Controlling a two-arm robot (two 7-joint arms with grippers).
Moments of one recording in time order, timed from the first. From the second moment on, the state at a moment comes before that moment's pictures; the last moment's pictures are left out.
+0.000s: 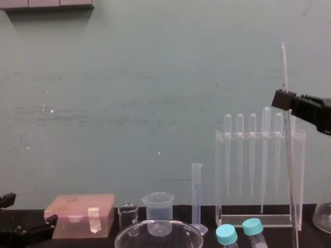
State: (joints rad) left arm -0.20 0.60 0.45 -1.41 -0.25 -0.12 0.03; right arm 0.24 0.57 -0.31 -1.55 0.73 -0.21 0.69
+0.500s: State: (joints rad) left arm -0.20 0.60 0.45 -1.41 -0.25 -0.12 0.03; right arm 0.23 0.55 -0.33 -1.51 0.70 -0.21 0.69
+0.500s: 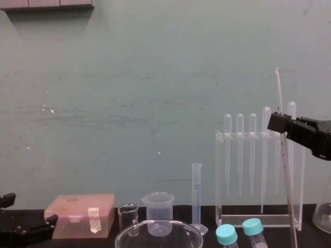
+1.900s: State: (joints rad) left arm -0.20 0.60 0.45 -1.41 -0.25 -0.12 0.03; right arm 0.22 0.55 -0.33 -1.51 0.68 -0.21 0.68
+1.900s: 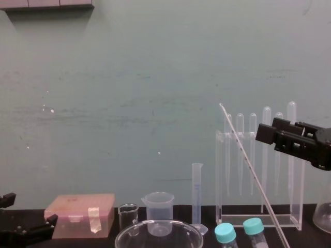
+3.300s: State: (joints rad) left arm -0.20 0.60 0.45 -1.41 -0.25 -0.12 0.03; right arm 0.15 0.49 -0.20 -1.38 0.32 -0.13 0.10
